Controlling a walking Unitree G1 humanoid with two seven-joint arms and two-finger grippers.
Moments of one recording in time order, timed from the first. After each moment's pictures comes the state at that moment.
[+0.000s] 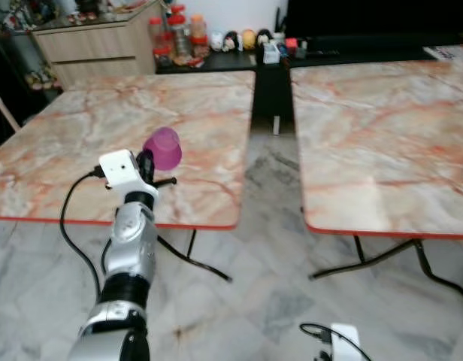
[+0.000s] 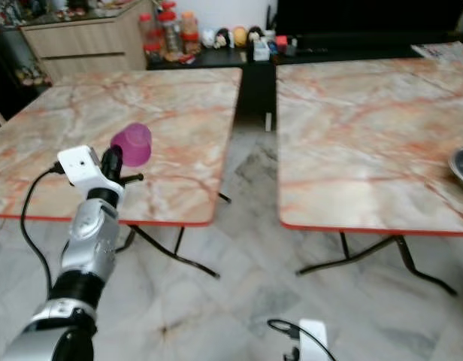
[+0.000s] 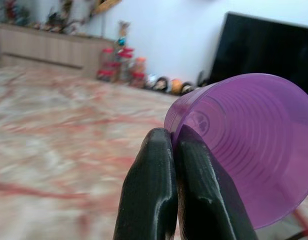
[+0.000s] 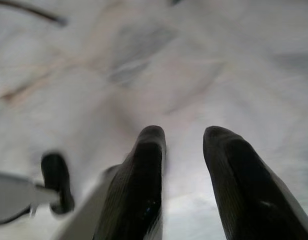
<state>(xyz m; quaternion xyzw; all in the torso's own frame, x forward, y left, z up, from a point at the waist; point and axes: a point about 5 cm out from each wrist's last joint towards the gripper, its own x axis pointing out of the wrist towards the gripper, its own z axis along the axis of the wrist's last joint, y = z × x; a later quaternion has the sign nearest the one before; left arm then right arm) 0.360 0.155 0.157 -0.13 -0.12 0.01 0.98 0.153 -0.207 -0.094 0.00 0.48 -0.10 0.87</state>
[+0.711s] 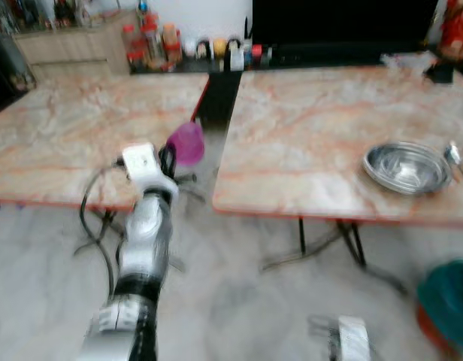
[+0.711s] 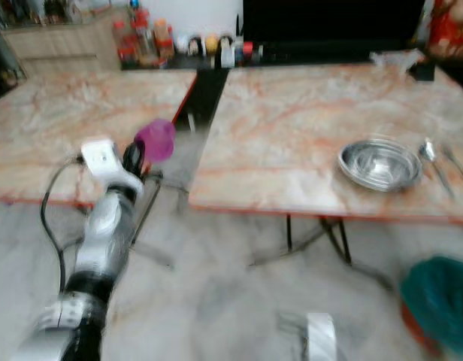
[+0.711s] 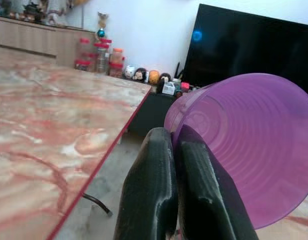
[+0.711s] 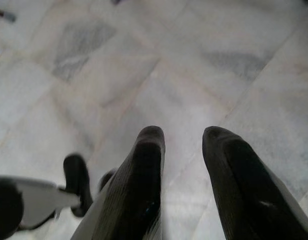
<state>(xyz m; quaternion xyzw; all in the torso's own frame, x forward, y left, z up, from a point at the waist) 0.359 0.158 0.157 -0.12 -0.12 0.01 0.99 0.158 -0.189 -0.094 0.01 0.47 -0.08 0.88</state>
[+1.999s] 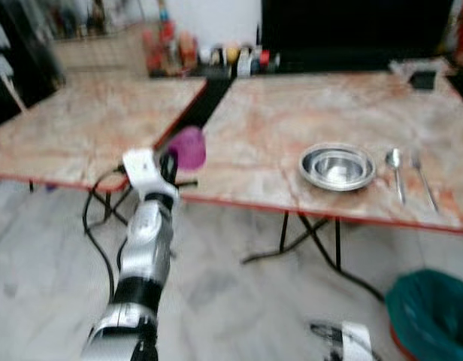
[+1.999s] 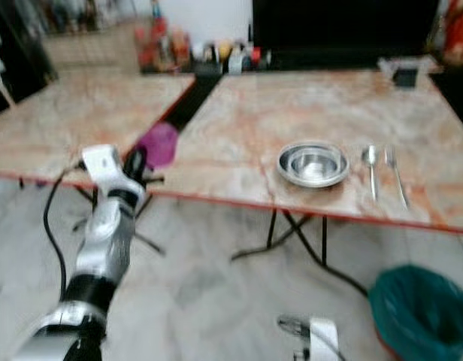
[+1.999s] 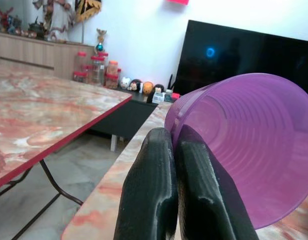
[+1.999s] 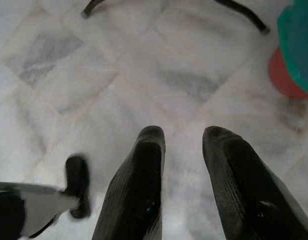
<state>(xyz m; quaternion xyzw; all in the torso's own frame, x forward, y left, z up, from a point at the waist) 0.359 0.146 0.162 -0.14 -0.13 -0.02 0.98 0.165 -0.202 -0.089 0.01 0.45 -0.09 0.89</state>
